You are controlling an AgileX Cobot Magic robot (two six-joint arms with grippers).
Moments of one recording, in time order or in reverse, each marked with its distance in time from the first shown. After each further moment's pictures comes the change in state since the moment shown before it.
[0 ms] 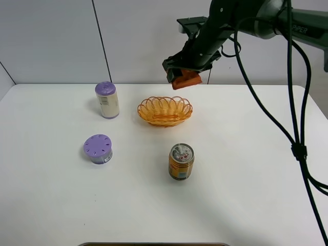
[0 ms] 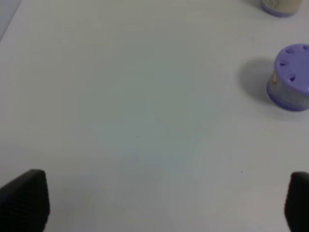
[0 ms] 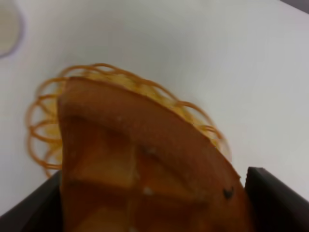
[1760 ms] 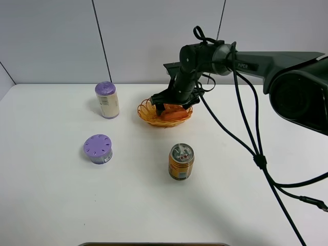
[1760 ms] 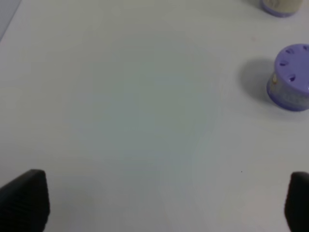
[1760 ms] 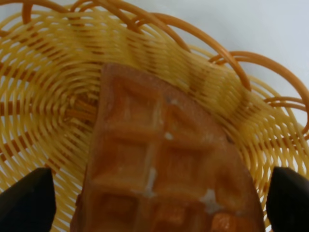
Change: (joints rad) left arm 0.000 0.000 0.000 0.001 0.000 0.000; right arm 0.050 0.230 -0.006 -0.096 -0.045 0.226
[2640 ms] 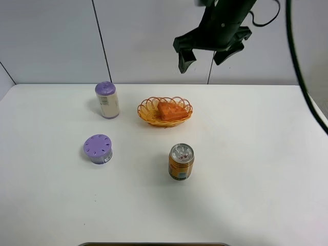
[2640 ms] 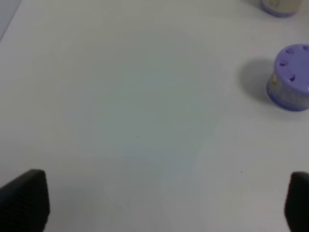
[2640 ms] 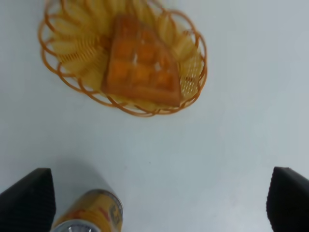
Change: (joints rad) left arm 0.000 0.000 0.000 0.000 0.000 0.000; right arm 0.000 -0.485 0.000 -0.094 0.391 0.000
